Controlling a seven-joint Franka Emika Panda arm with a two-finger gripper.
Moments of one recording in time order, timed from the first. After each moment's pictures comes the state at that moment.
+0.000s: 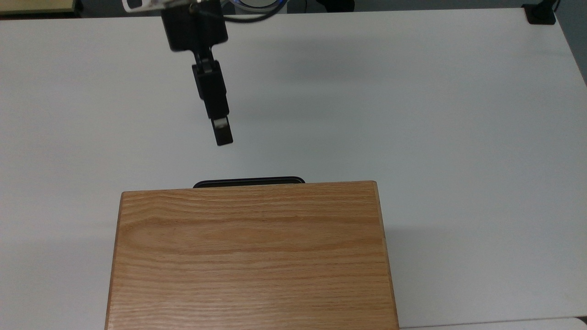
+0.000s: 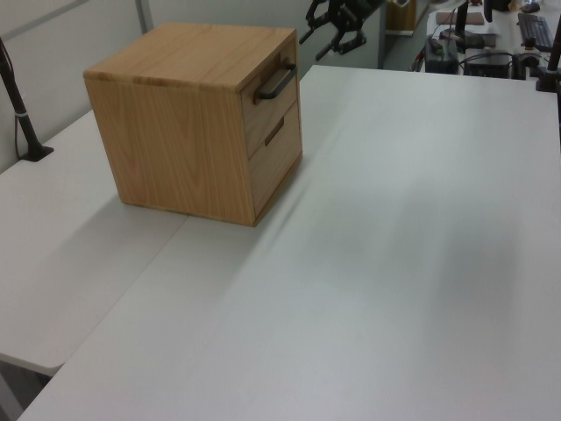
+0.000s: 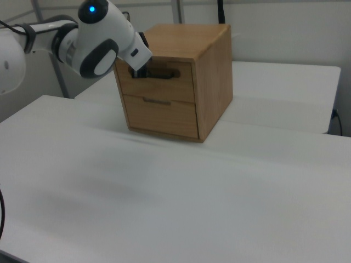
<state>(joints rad) 0.00 0.19 -0.01 -1.68 0.43 2.63 0.94</state>
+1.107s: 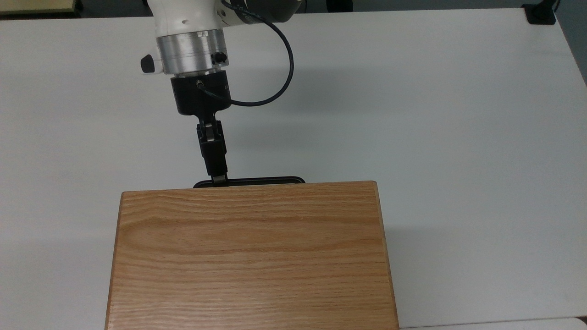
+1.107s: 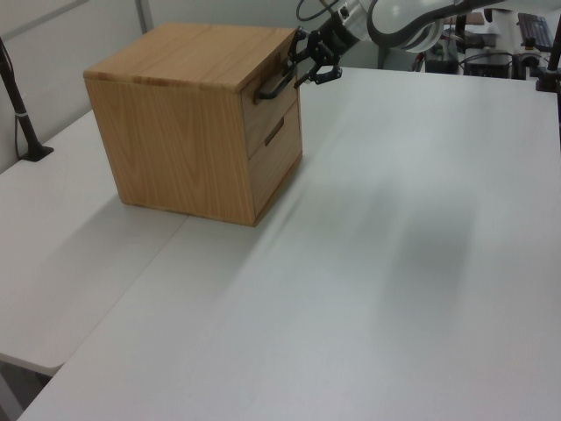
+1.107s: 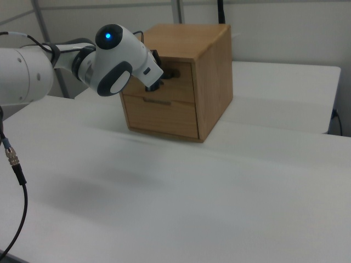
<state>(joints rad) 0.01 0.36 0.00 -1.62 0.43 2.78 0.96</state>
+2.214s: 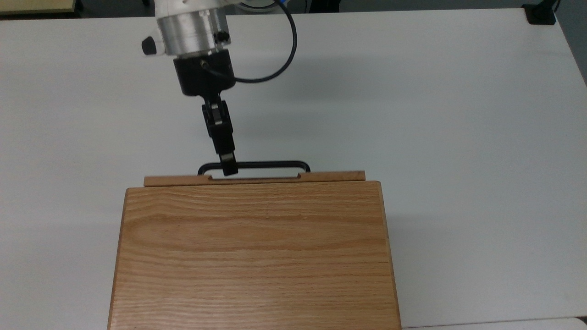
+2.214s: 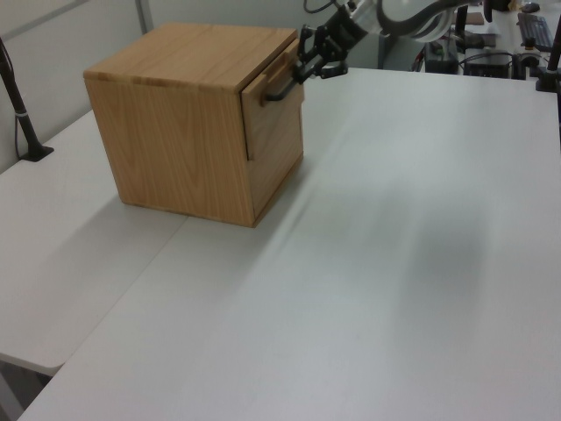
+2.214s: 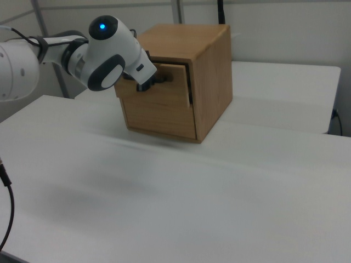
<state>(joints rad) -0.01 0.26 0.02 -1.69 0.43 2.67 0.94</state>
